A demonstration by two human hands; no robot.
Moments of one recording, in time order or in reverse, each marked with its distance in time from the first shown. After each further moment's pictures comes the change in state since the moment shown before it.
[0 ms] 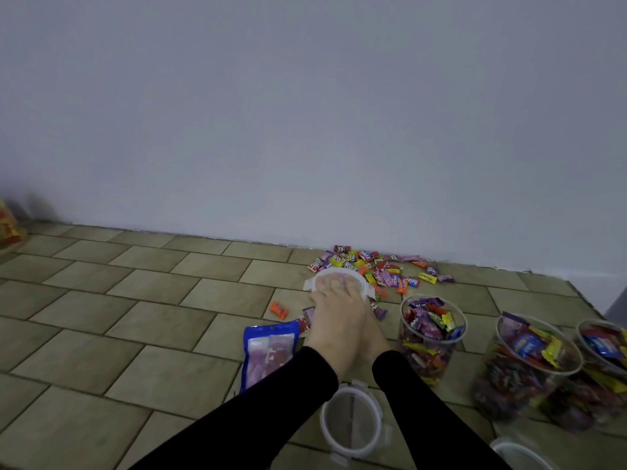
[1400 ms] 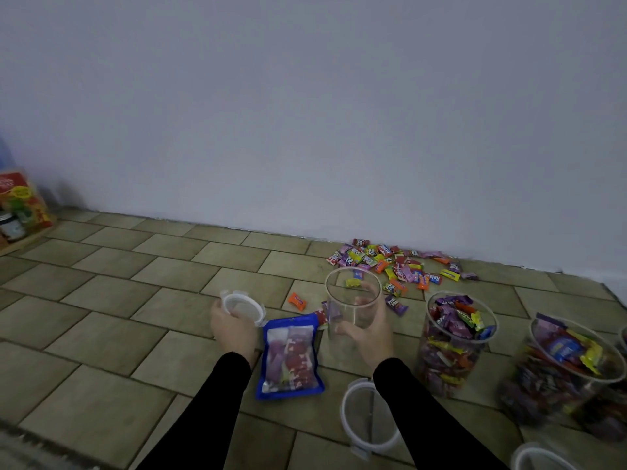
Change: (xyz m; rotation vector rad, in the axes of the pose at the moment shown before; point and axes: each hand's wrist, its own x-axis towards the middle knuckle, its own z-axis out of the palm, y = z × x) left_hand -0.004 -0.130 0.137 -1.460 0.534 -1.050; right_hand -0.020 0.002 0.032 0.235 0.147 -0.166
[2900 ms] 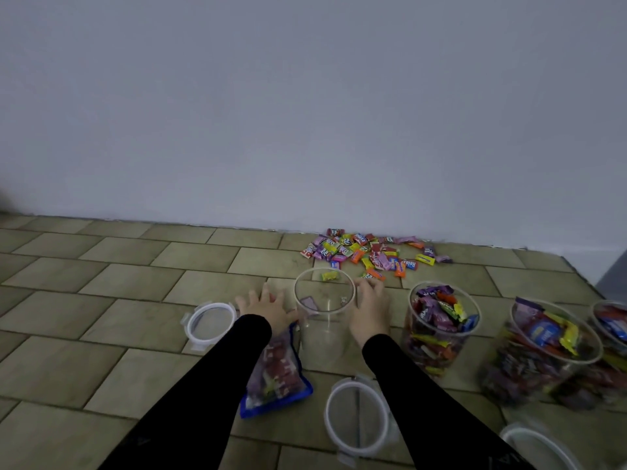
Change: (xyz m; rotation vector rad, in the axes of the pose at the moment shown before) left_hand 0.007 0.016 0.078 1.473 -0.872 0.520; right_hand 0.044 0.020 -0.019 -0.702 0.207 0.055
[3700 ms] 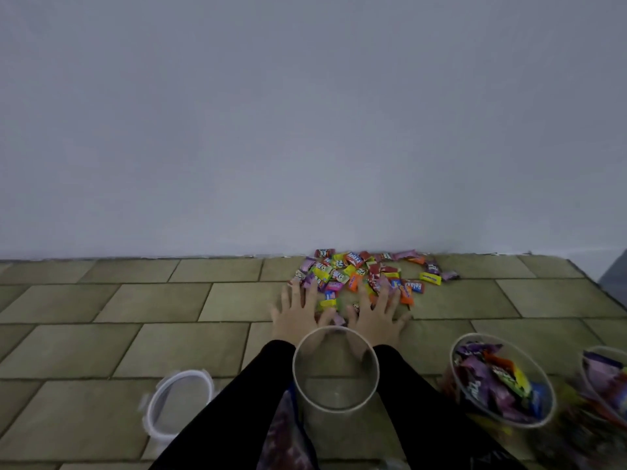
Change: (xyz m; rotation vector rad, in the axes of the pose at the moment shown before) left_hand 0.102 0.056 -0.012 -0.220 0.244 0.266; right_hand 0.084 0.022 0.048 -0.535 -0.144 0.187
